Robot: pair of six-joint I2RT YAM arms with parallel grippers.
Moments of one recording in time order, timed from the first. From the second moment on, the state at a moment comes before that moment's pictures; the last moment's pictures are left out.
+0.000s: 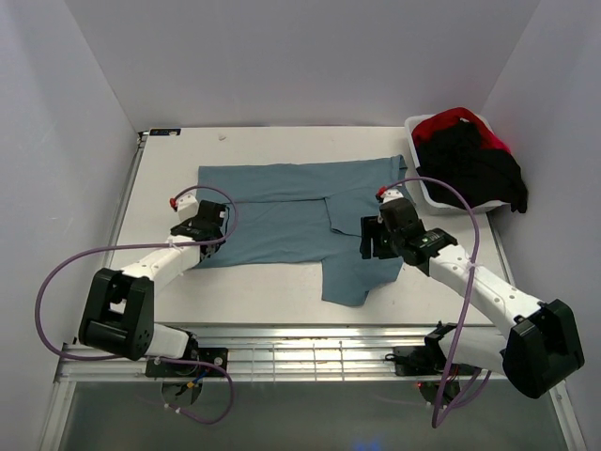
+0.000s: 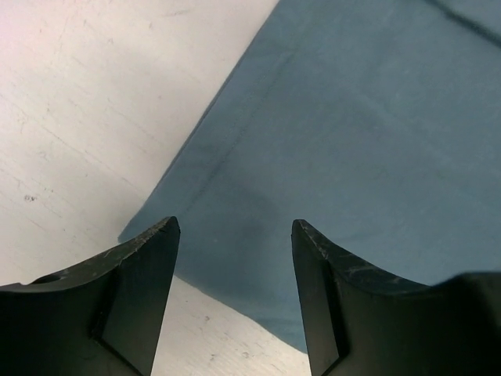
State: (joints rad) left arm -0.30 1.38 0.73 -0.34 -0.63 -0.70; right arm 0.54 1.16 0.78 -0.47 0.09 0.33
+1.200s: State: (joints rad) left arm -0.10 1.36 0.63 -0.35 -0.43 -0.68; right arm 0.64 1.15 0.56 -0.49 0.12 0.41
